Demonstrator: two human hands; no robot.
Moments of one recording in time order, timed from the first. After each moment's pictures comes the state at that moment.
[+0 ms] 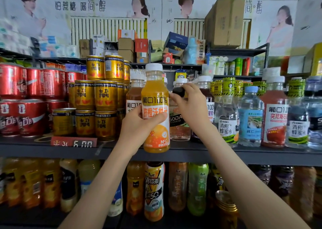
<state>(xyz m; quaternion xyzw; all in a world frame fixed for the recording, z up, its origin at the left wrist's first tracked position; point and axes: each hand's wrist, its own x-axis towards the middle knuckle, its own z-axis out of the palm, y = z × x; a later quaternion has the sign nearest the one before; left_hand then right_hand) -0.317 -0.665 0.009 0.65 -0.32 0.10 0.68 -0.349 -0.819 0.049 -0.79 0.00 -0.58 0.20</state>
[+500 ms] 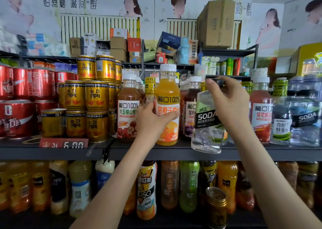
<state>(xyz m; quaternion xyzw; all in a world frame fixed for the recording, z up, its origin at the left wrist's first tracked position) -0.324 -0.713 0.016 0.66 -0.32 0.12 0.67 -0.436 -0.848 0.057 -0.71 0.06 -0.64 0.29</state>
